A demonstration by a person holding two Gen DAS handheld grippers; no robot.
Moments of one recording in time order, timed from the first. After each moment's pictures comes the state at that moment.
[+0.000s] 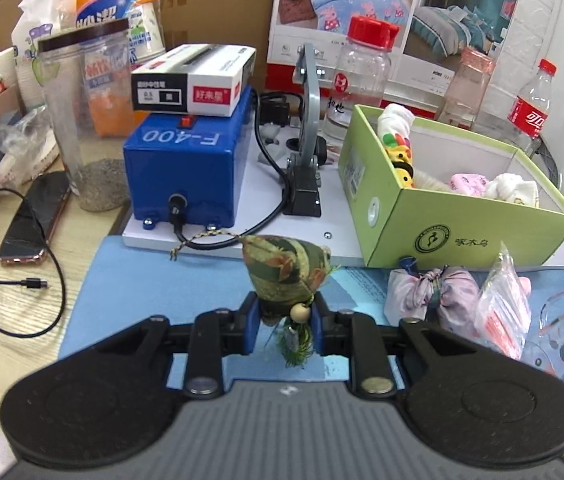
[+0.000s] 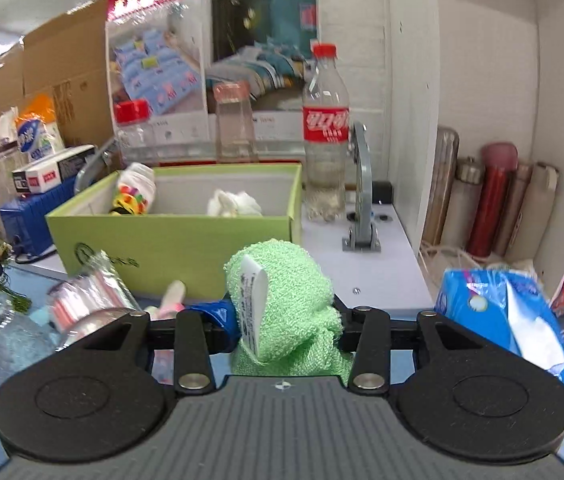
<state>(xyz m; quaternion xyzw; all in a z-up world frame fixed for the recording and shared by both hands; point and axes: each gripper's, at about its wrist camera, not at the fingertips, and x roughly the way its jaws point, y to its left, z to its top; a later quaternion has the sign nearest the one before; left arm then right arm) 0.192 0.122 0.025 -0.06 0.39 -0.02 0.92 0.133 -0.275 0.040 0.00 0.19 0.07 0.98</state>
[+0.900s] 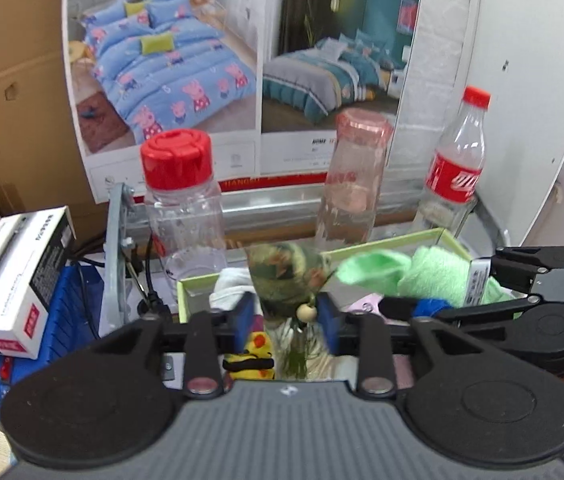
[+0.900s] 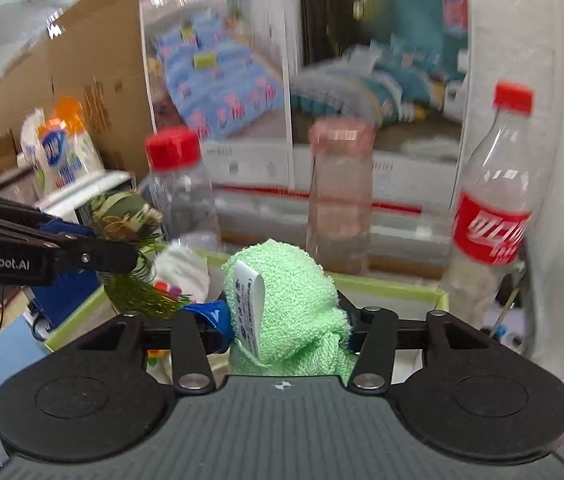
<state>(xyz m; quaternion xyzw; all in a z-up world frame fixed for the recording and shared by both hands) 0.349 -0.009 0.086 0.02 0.34 -0.12 0.93 0.326 -0.193 0.081 -0.03 0.28 0.17 0.94</state>
